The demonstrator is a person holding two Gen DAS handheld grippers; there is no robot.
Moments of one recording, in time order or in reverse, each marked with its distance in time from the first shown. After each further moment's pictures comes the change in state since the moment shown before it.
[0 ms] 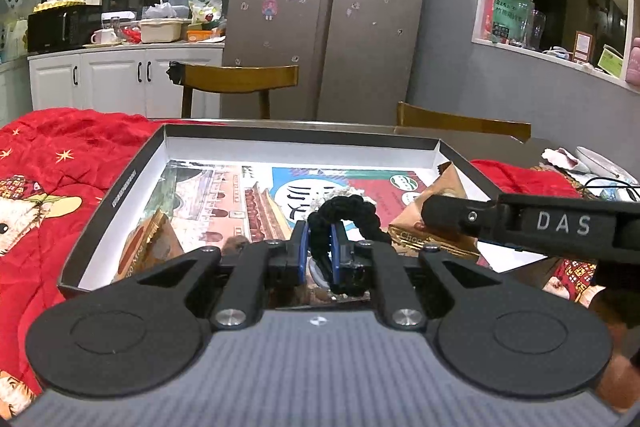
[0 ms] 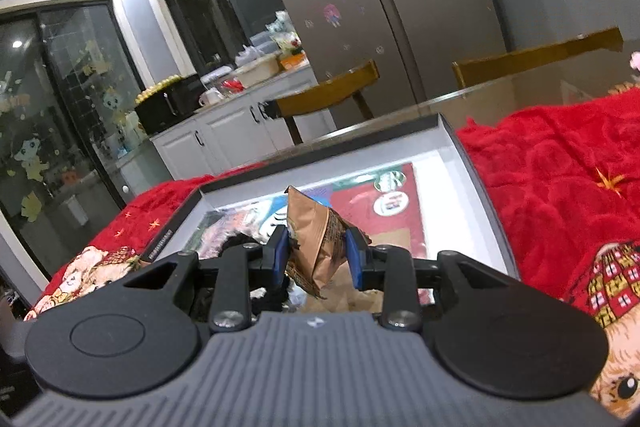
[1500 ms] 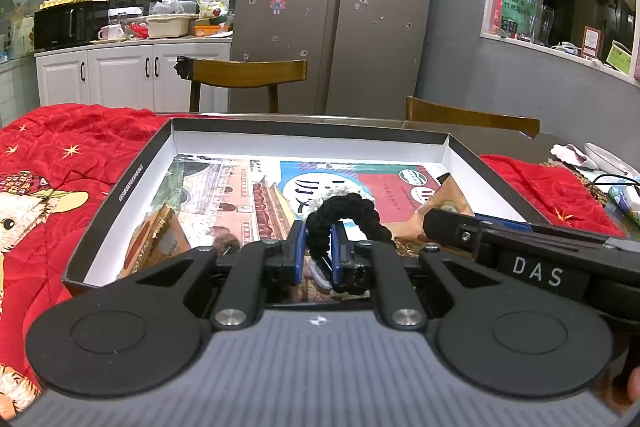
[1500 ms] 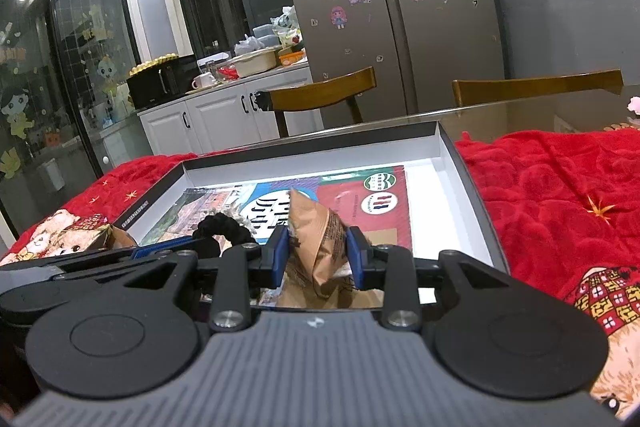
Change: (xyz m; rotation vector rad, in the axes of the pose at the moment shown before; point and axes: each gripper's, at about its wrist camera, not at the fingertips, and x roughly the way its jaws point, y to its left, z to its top) left arm 0.002 0.000 -0.003 0.001 0.014 0.024; right arm 0.006 0.007 -0.011 -0.137 0.008 -0.075
